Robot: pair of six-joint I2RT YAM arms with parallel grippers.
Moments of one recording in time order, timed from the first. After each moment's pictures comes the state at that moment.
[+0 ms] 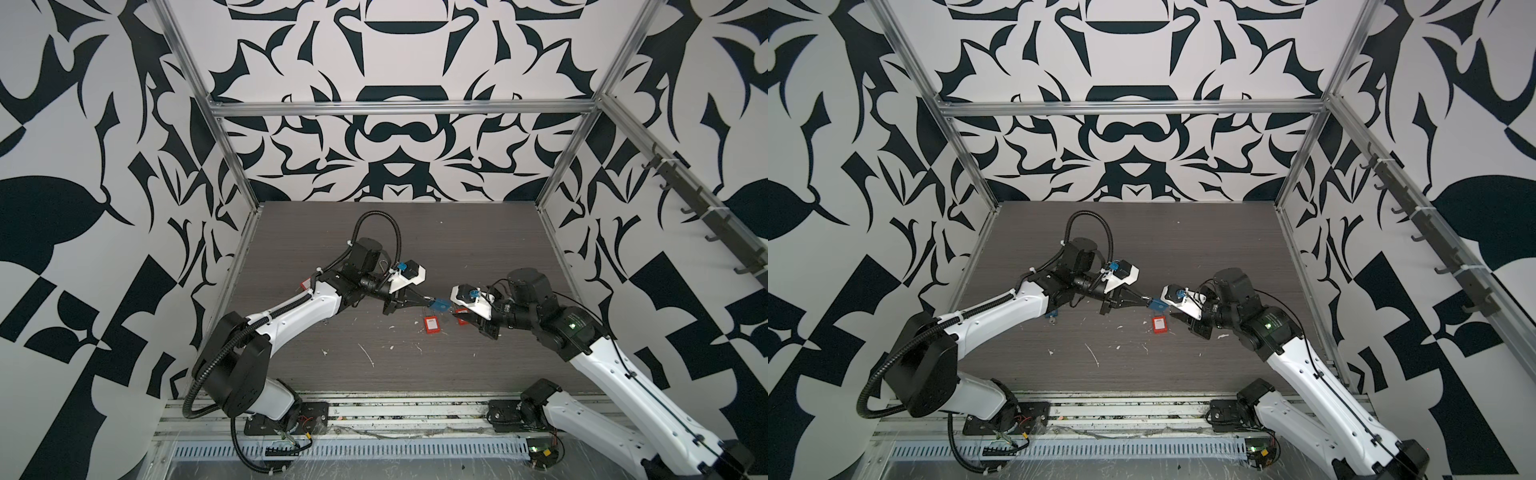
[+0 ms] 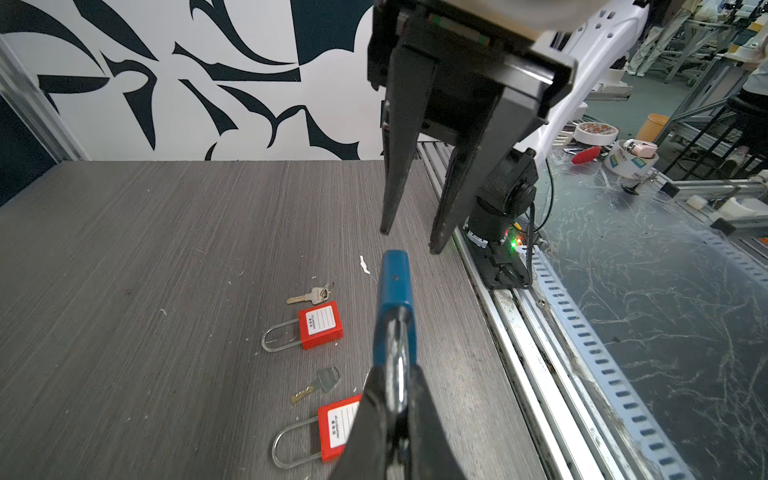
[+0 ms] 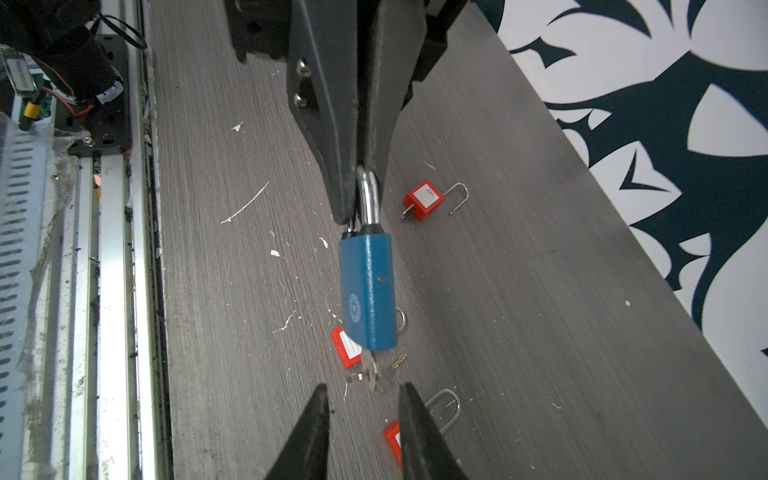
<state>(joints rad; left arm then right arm) -0.68 1.48 0.98 -0.08 1.04 0.47 0.51 0.84 0.84 -0.71 -0.44 -0.61</state>
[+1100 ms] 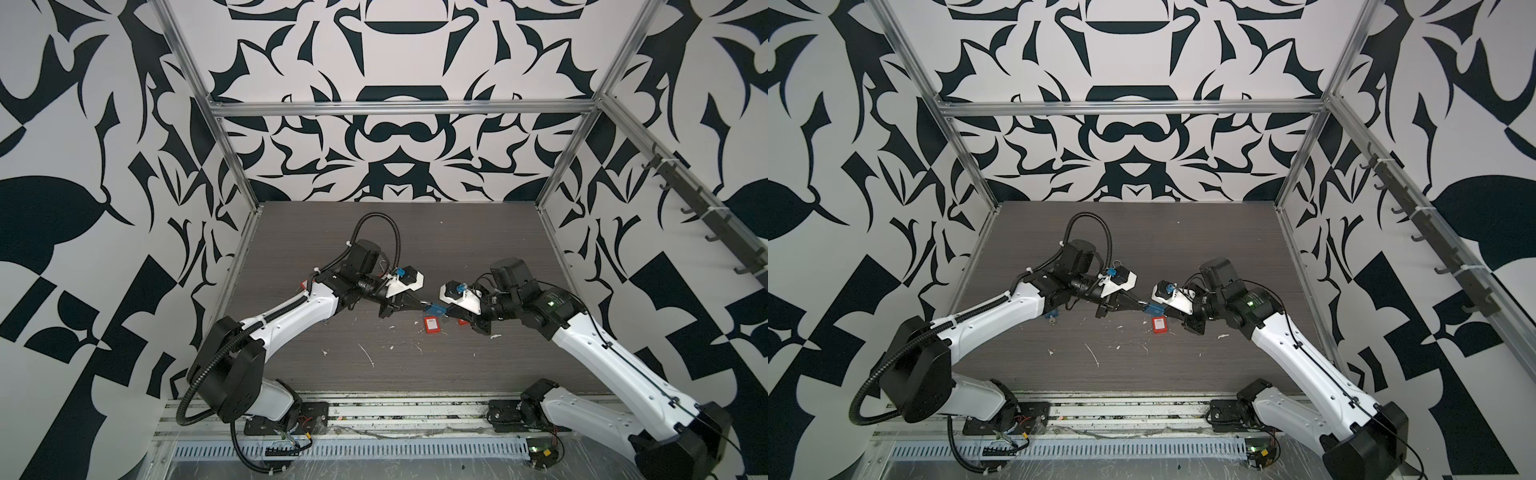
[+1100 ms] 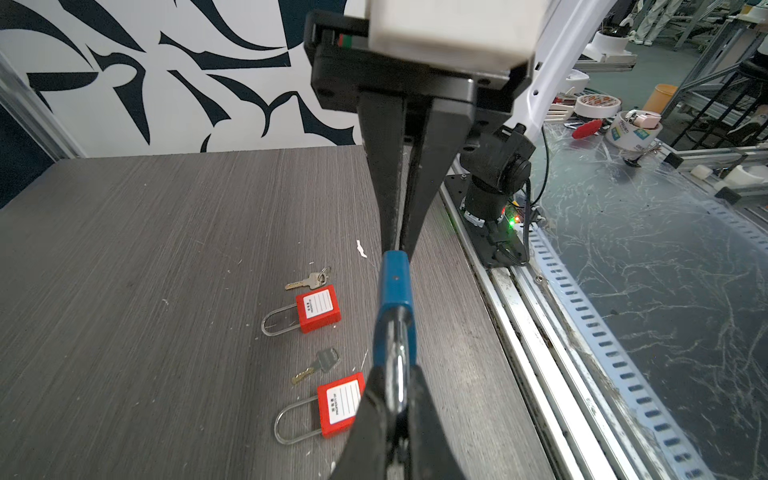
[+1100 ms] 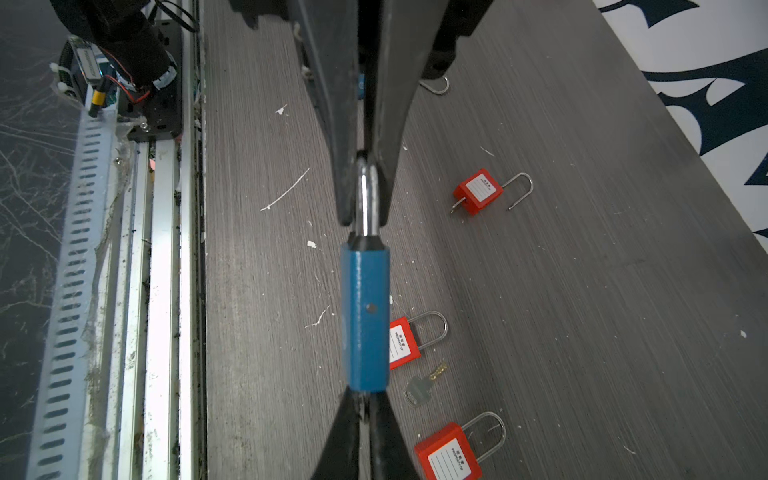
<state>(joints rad) -0.68 1.45 0.98 -0.19 1.02 0.58 0.51 1.00 0.91 -0.78 -0.55 -0.67</state>
